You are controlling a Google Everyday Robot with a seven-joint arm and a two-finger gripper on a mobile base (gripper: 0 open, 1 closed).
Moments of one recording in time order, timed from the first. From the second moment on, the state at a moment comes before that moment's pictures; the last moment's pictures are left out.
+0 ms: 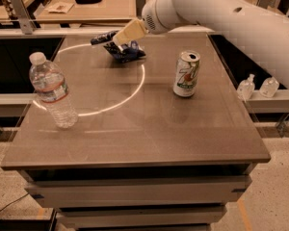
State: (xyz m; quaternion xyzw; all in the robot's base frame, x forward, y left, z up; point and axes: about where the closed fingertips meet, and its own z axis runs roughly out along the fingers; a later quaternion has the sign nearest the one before) arm 0.736 0.010 0.970 -0.38 0.77 0.08 0.50
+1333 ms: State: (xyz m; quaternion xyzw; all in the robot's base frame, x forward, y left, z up) arm 0.769 0.054 0.908 -0.40 0.77 0.07 0.49
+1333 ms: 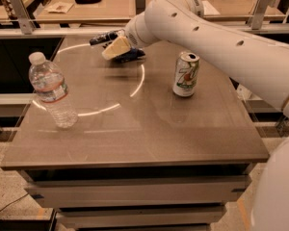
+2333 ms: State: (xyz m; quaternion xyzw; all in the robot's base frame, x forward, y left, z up) arm 0.768 0.061 0.908 -0.40 0.77 0.09 0.50
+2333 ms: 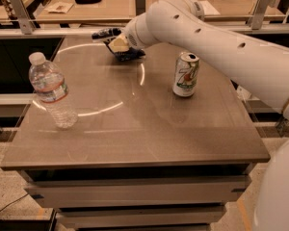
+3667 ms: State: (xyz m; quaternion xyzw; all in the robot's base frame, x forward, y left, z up) arm 0.746 0.029 0.966 -0.38 0.77 0.13 0.50
